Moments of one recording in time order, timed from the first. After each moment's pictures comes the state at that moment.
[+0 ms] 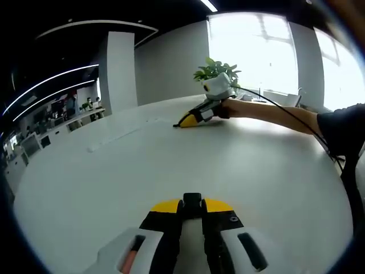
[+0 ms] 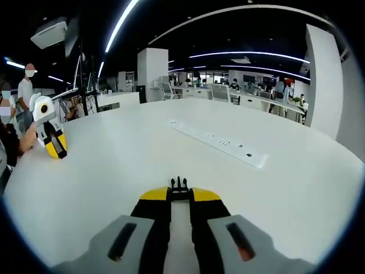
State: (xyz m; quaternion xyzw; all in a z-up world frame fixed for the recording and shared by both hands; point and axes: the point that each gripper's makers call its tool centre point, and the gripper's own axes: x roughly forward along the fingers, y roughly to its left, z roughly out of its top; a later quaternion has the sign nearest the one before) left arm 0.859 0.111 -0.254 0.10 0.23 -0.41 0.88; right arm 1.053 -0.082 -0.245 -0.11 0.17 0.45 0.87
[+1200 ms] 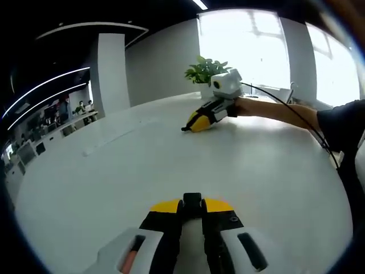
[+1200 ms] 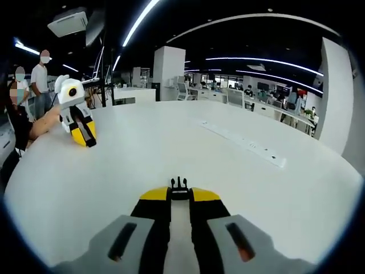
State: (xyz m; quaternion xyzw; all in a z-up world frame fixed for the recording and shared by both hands) left arm 0.852 0.110 -0.255 0.12 0.23 -0.43 0.86; right arm 0.979 -0.062 -0.242 -0.15 0.15 0.49 0.85
